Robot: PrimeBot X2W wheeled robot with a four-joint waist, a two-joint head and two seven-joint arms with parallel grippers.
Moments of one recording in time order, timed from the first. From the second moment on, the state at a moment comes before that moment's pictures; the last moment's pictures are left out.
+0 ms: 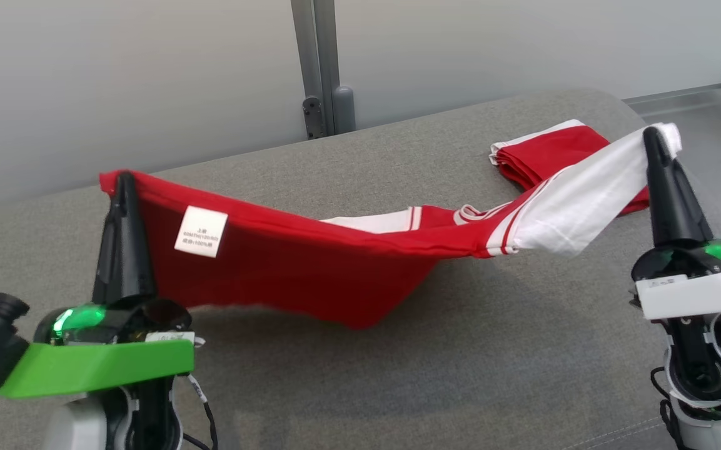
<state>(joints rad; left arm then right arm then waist) -0.10 0.05 -0.11 -0.28 -0.79 -0.03 -0.16 -0.17 -0.16 0.02 -0.24 0.78 0.13 -0.06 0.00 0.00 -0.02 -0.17</state>
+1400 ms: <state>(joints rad) -1.45 0.38 -0.13 0.42 -0.53 -0.11 -0.17 -1.47 -0.05 0.07 0.44 0.66 0.13 -0.20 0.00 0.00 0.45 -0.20</state>
